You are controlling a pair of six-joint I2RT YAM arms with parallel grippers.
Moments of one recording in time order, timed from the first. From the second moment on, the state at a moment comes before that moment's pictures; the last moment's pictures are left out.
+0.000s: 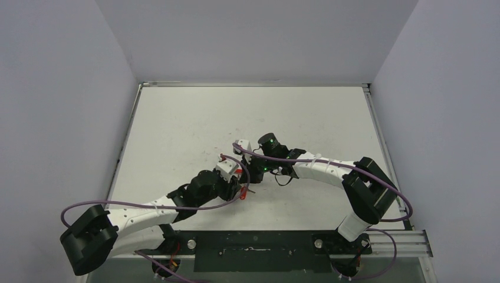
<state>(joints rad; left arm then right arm) -0.90 1.05 0.31 0.29 -0.08 -0.22 0.79 1.63 0.94 -0.06 -0.64 -0.16</state>
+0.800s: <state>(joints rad) -0.89 0.99 0.29 0.28 -0.07 -0.17 0.77 1.63 0.95 -0.04 -0.68 -0.14</state>
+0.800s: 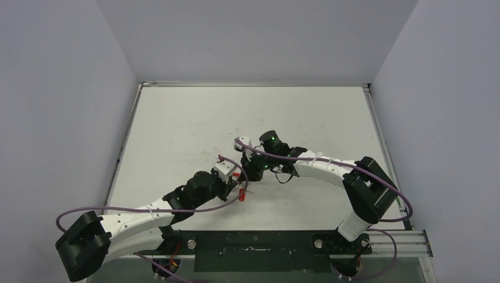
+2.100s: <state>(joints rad) -0.89 0.93 0.25 0.25 -0.05 -0.15 0.72 1.69 0.94 -0.07 -0.73 -0.22</state>
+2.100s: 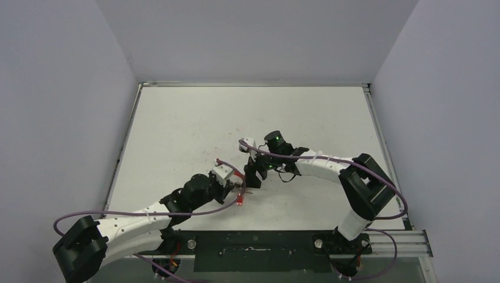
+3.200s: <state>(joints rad) -0.89 0.85 0.18 0.30 0.02 -0.08 0.74 1.78 0.76 0.52 -1.02 -0.37</state>
